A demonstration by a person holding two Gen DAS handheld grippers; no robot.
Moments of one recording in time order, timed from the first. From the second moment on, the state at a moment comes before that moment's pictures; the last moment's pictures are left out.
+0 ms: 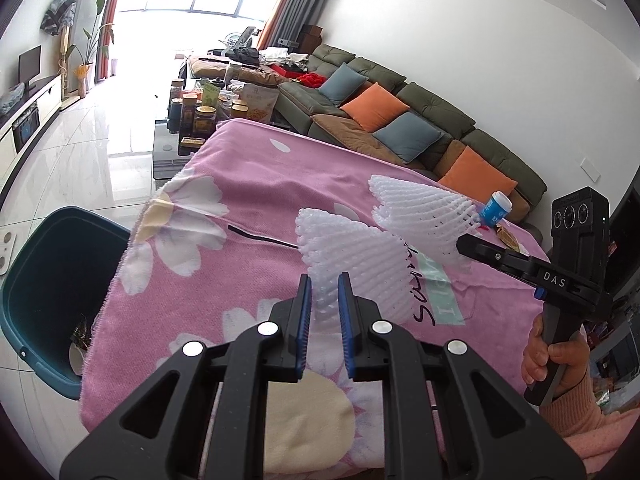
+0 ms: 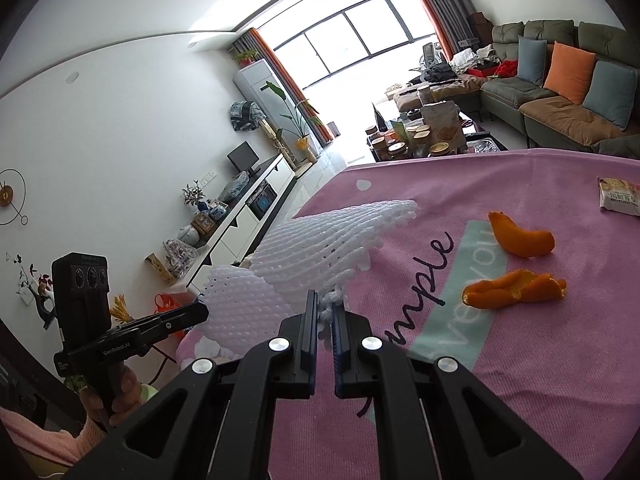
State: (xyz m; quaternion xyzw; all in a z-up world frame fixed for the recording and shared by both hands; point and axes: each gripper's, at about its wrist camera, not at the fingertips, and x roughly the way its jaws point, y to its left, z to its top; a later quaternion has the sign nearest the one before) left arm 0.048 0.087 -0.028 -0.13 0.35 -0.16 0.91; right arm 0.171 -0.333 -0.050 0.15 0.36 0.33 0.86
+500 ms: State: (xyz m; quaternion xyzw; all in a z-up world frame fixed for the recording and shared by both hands) left arm 0.024 0.137 -0.018 -0.15 0.34 -0.10 0.92; right arm 0.179 -0.277 -0.043 0.12 0.36 0.38 0.84
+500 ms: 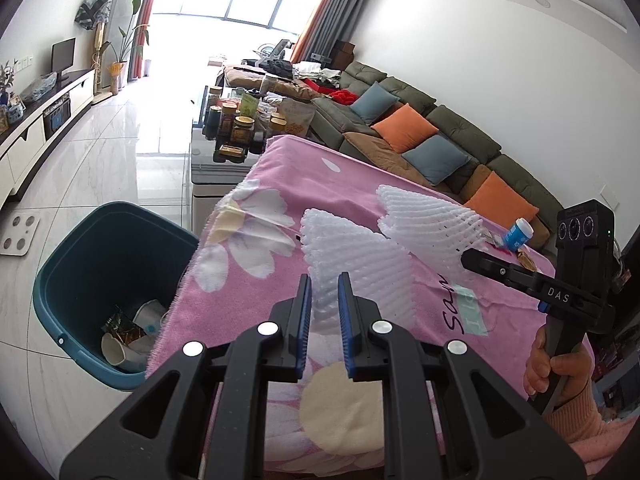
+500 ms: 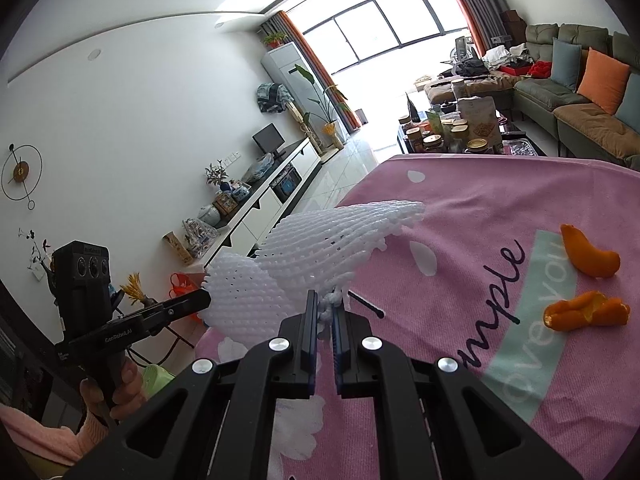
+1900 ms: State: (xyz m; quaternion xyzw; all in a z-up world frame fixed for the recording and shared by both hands) left arm -0.001 0.300 -0.046 -0.22 0.33 0.08 0.91; right arm 0.189 -0.071 -0.059 -0.02 0.42 0.48 0.77
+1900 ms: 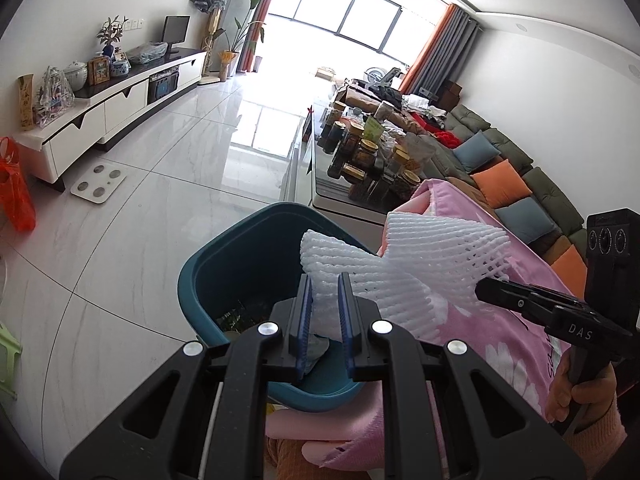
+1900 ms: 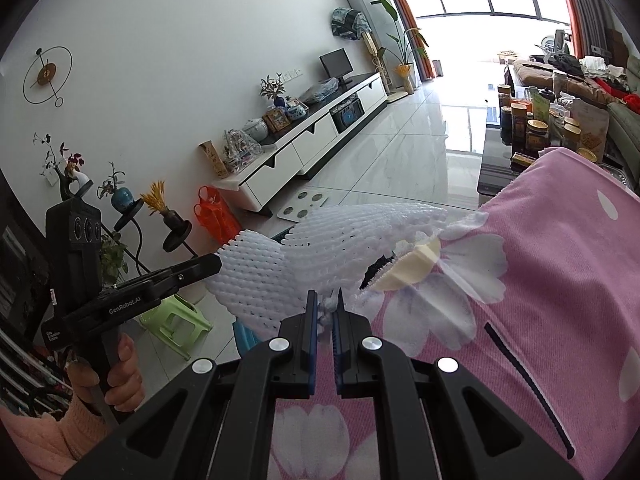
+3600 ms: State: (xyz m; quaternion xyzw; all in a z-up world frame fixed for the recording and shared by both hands) left arm 0.064 0.115 -0.042 -0.11 0.33 -0.13 0.93; right arm 0.180 -0.248 -0.041 0.04 0.39 0.36 0.85
